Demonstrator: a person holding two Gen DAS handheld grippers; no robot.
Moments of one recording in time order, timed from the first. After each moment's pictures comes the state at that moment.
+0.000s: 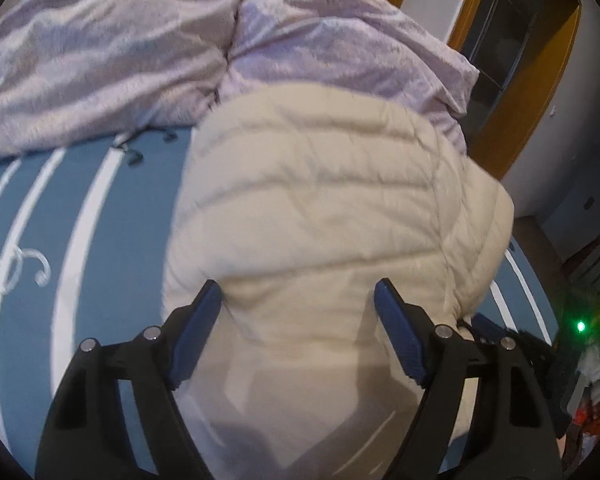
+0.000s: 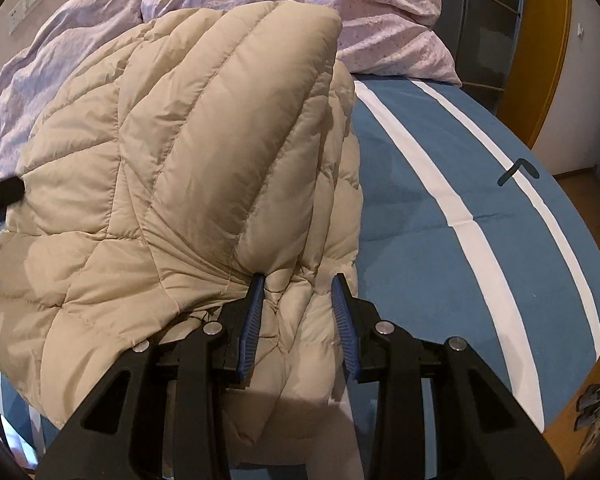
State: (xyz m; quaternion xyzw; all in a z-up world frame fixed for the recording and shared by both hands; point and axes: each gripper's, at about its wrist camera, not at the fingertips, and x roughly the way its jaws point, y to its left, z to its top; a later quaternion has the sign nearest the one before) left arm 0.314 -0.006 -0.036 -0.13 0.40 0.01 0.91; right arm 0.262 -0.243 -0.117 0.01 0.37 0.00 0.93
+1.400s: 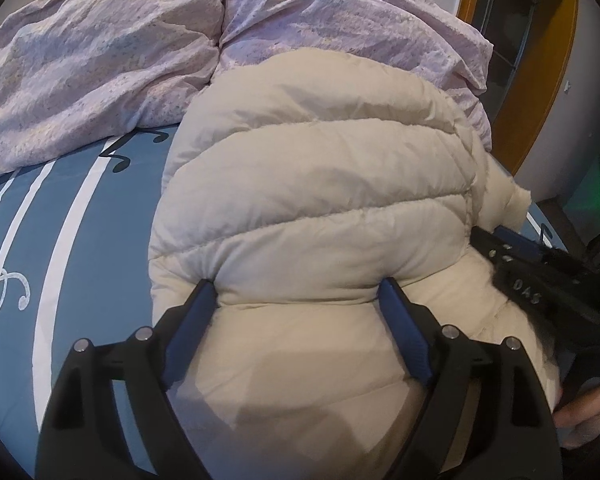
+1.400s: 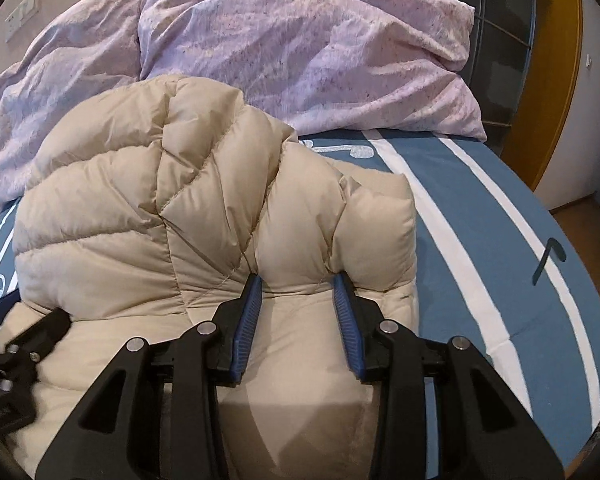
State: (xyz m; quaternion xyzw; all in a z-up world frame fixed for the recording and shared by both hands) left arm 0.350 -0.020 -0.081 -0.08 0.41 0.03 0.91; right arm 0.338 -0.215 -0.096 -0.01 0.32 0.00 0.95
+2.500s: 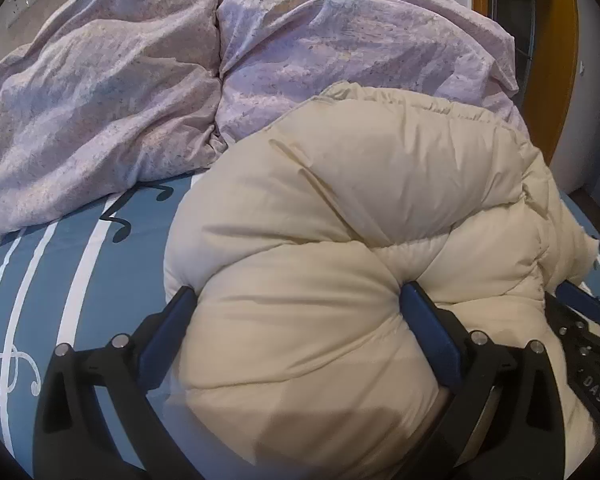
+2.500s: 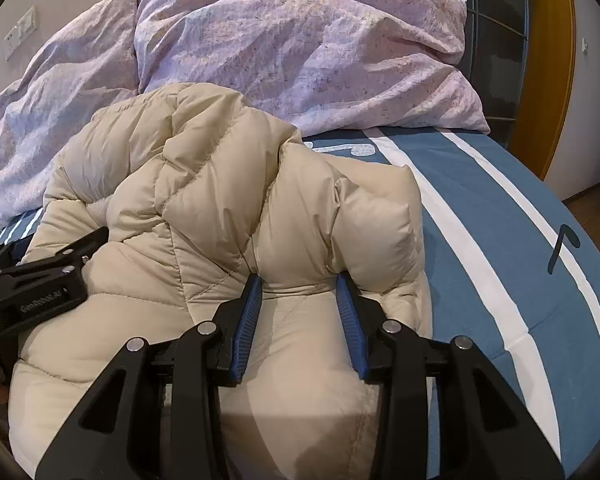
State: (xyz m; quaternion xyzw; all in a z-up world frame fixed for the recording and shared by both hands) left arm 0.418 -0.012 -0.096 -0.01 0.37 0.09 0.92; right arm 0.338 -0.222 -0.103 0.02 0.31 0.01 0.95
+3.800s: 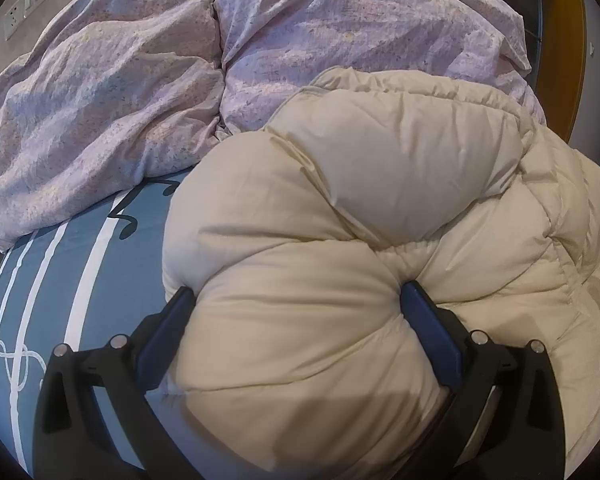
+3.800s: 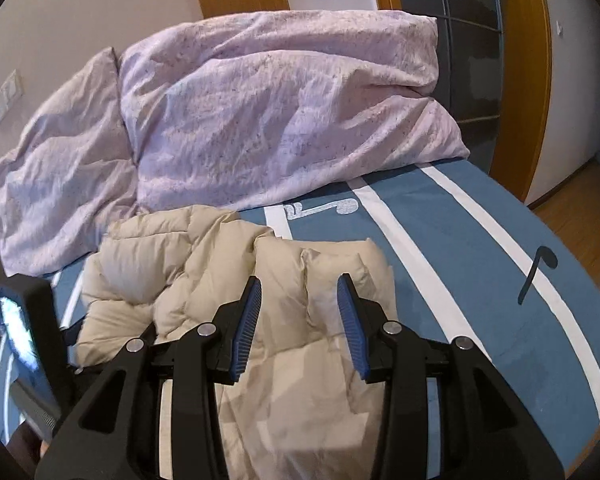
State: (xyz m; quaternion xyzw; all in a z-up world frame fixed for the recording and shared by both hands) left arm 0.428 -0.019 -0.101 0.01 0.39 0.11 0.91; right arm 0.344 -0.240 -0.036 0.08 0.28 0.00 0.96
